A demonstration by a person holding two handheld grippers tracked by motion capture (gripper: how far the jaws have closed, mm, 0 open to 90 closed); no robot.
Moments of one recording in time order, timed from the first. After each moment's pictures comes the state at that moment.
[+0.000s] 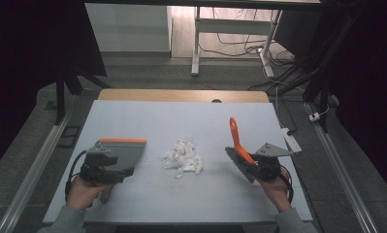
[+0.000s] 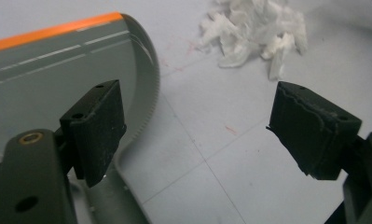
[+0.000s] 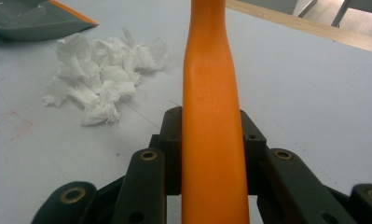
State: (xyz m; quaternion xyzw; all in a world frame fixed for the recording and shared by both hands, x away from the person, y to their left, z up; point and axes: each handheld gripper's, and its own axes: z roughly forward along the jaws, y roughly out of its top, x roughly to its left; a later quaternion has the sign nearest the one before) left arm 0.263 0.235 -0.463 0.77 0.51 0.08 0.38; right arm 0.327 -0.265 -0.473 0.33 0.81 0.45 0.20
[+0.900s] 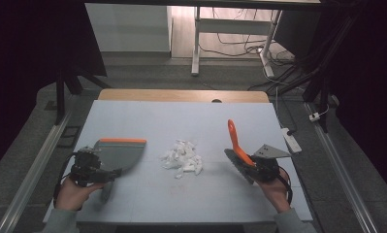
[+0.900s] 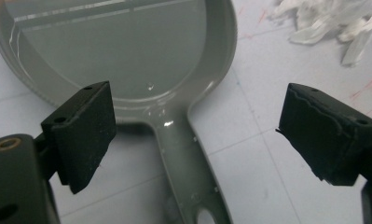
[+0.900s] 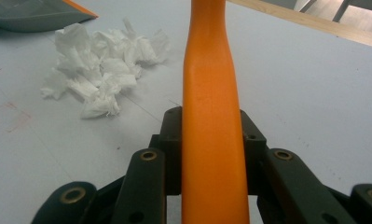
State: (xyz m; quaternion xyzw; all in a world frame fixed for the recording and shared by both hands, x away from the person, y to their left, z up) left arm 0.261 0.257 -0.478 0.75 0.59 0.08 0.29; right arm 0.325 -0.262 -0.476 0.33 0.81 0.44 0.20
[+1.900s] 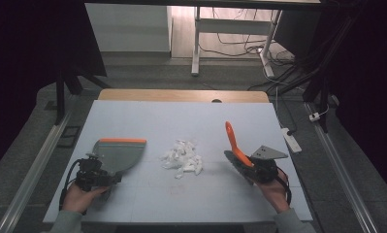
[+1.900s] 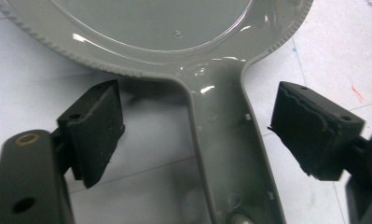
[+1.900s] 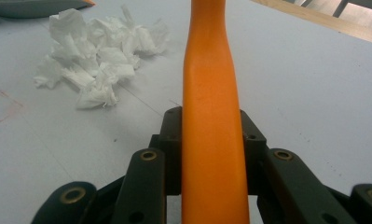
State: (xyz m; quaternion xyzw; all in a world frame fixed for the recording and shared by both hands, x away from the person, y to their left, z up) left arm 0.269 0.258 -0.519 0.73 0.64 0.05 0.25; right arm 0.324 -0.259 -0.480 0.32 0.82 0.42 0.21
